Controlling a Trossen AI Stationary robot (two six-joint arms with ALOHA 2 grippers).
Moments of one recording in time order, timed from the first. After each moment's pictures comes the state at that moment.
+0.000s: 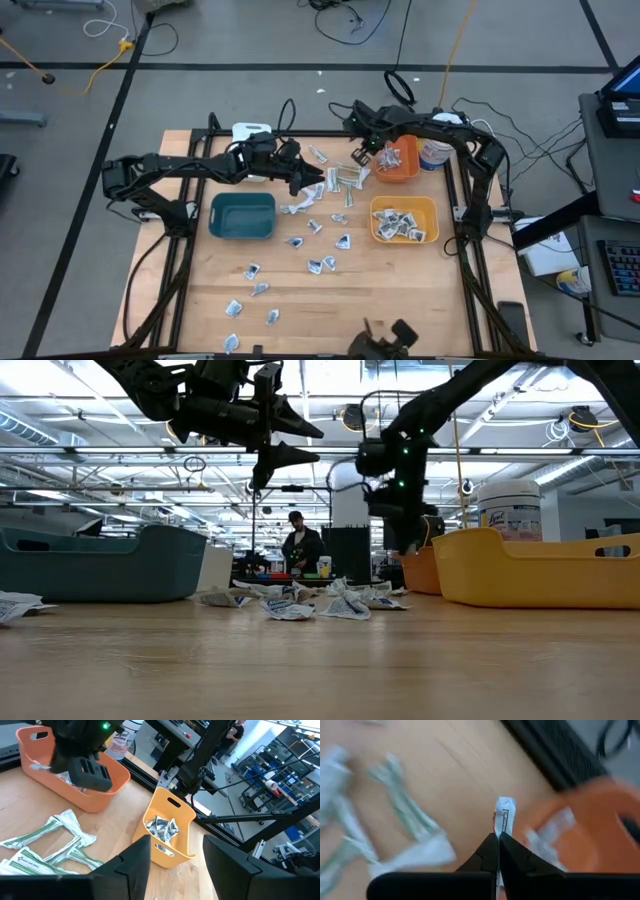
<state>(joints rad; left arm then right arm) 0.37 1.47 0.85 0.37 0.40 -0.50 -0.65 1.90 1.48 -0.90 0.17 0.10</state>
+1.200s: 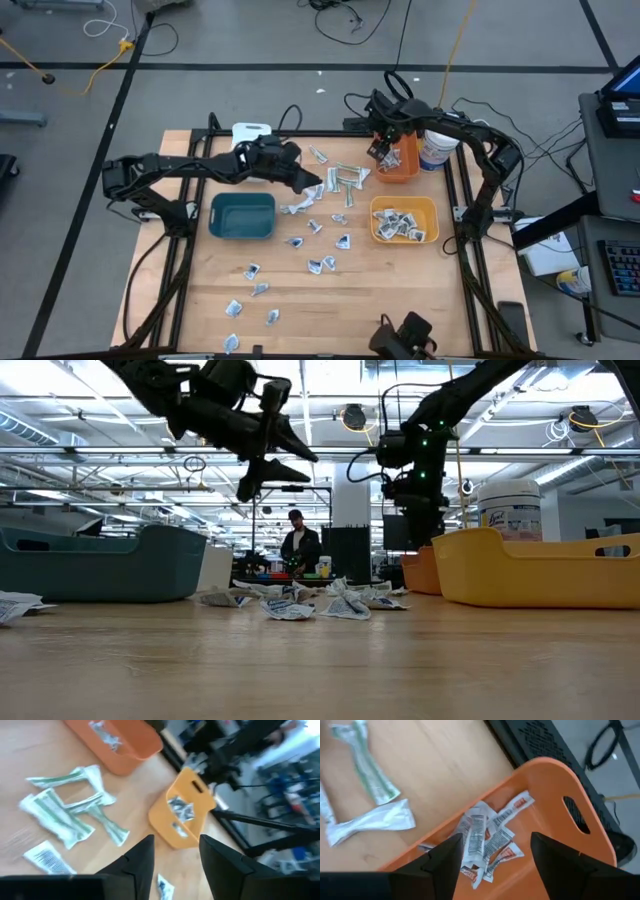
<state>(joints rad) 0.34 1.47 0.88 0.17 0.32 -0.68 -0.73 1.79 1.41 -0.90 0.15 -0.14</state>
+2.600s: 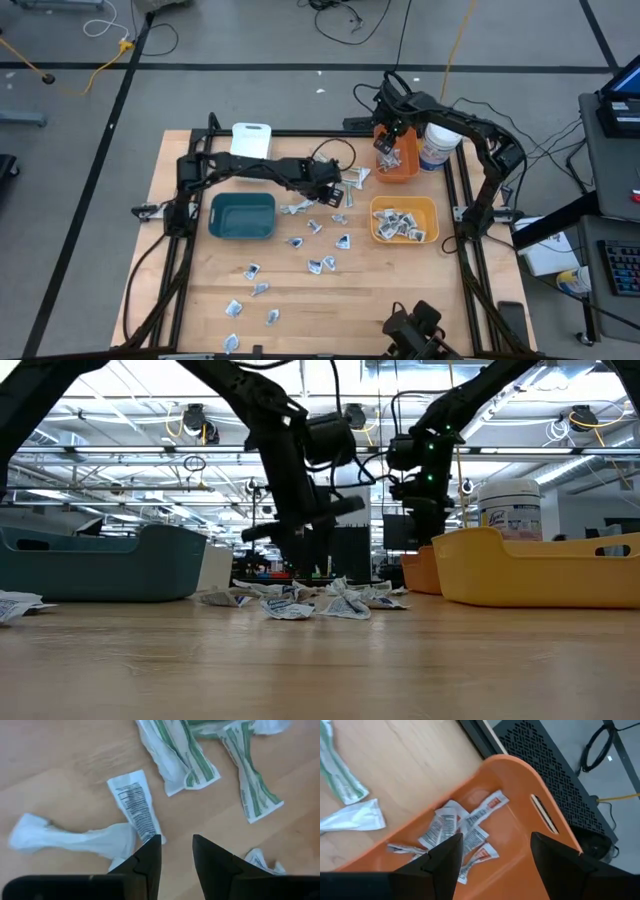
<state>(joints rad) 0.22 2.05 1.46 -0.60 -0.08 -0.87 -0.83 1.78 1.41 -0.87 0.13 -0.22</state>
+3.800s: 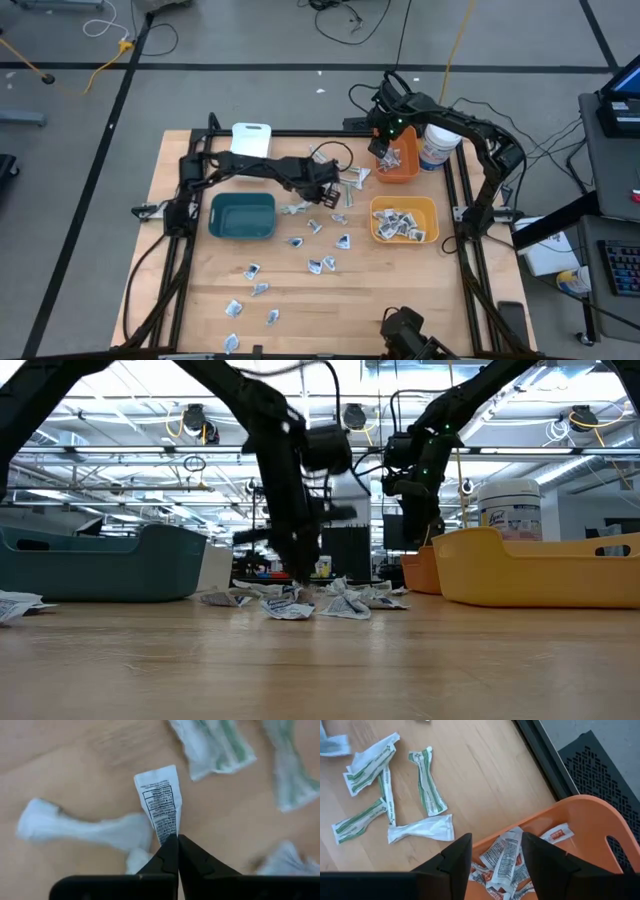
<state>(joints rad) 0.24 2.05 1.46 -0.66 -0.04 -0.87 -0.82 1.78 1.41 -0.83 -0.16 -0.27</state>
